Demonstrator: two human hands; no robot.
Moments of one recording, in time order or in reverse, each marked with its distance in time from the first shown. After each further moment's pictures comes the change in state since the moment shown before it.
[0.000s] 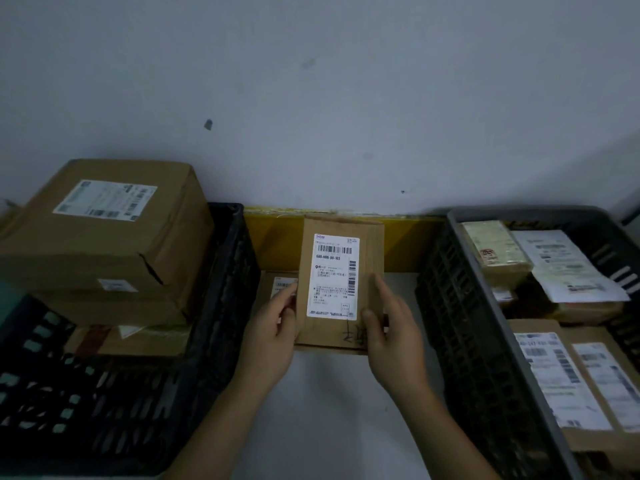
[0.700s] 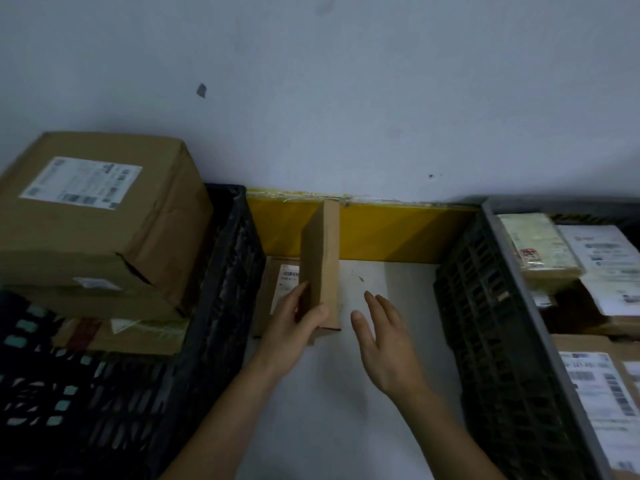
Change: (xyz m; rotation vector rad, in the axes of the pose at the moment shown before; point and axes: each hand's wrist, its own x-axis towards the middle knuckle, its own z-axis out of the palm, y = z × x) left_hand 0.043 -0.040 0.022 -0.249 -0.282 -0.290; right_hand 0.027 0.035 0.042 -0.276 -0.324 0.127
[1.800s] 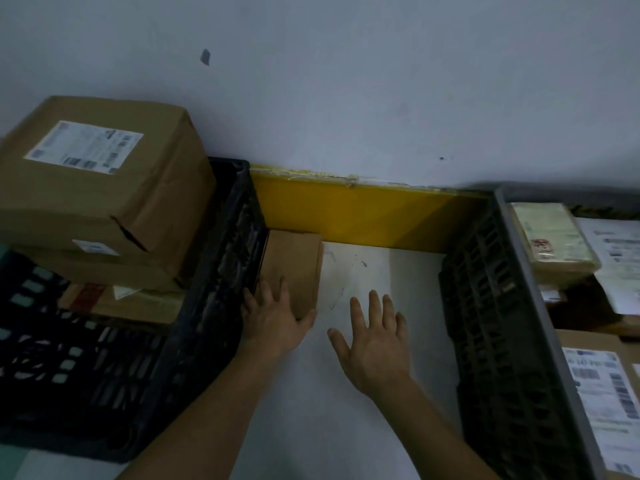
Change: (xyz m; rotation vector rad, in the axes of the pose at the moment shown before) left_hand 0.041 -0.068 -0.001 1.156 0.192 -0.331; right_hand -0.002 0.024 0.035 -0.629 -0.156 -0.095
